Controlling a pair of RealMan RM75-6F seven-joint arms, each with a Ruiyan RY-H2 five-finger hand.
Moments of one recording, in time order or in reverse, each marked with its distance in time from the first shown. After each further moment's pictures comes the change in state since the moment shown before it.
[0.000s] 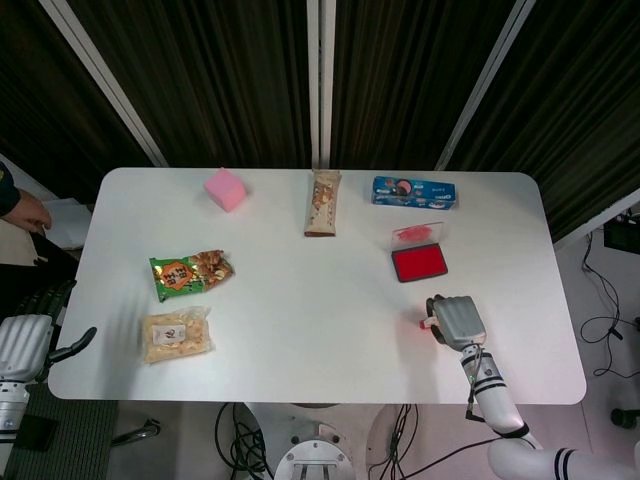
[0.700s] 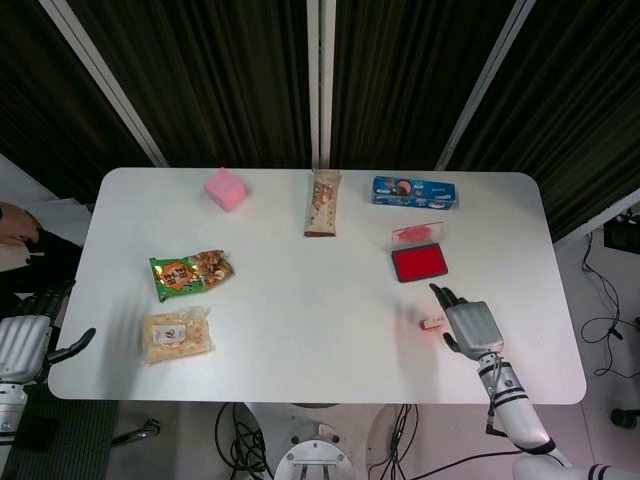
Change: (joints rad) left arm 0.005 0.011 0.001 -0.012 0.011 0.017 -0.003; right arm -0.044 0.202 -0.046 -0.216 -0.071 0.066 0.010
